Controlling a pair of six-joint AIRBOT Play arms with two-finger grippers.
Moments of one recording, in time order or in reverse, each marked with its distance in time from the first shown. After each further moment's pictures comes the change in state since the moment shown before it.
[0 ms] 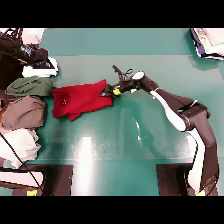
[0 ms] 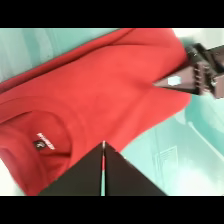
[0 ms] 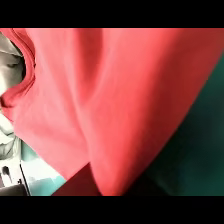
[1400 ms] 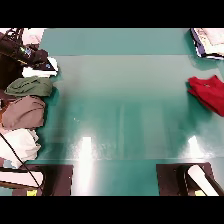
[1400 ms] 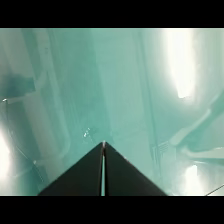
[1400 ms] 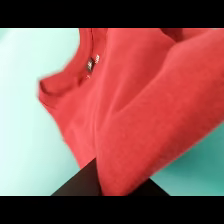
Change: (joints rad) left arm 0.000 0.000 0.000 -0.003 -0.026 -0.006; right arm -1.320 1.217 -1.097 -0.445 -0.413 0.174
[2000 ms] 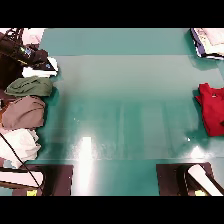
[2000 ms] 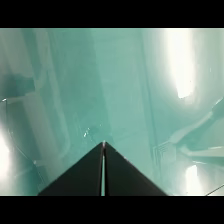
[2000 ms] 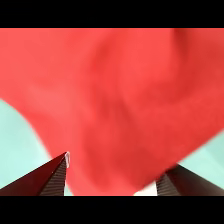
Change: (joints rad) left arm 0.000 0.000 0.000 0.000 0.000 0.006; right arm -0.095 -0.052 0.058 -0.518 0.407 0.193
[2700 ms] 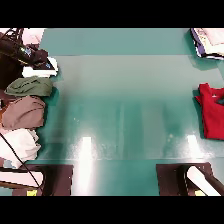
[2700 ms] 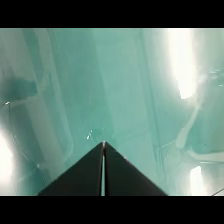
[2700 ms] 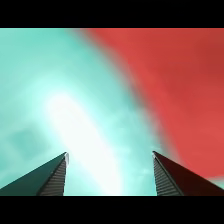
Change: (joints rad) left arm 0.000 0.000 0.000 0.000 0.014 0.018; right arm 0.428 -0.009 0.348 0.087 0.292 0.009
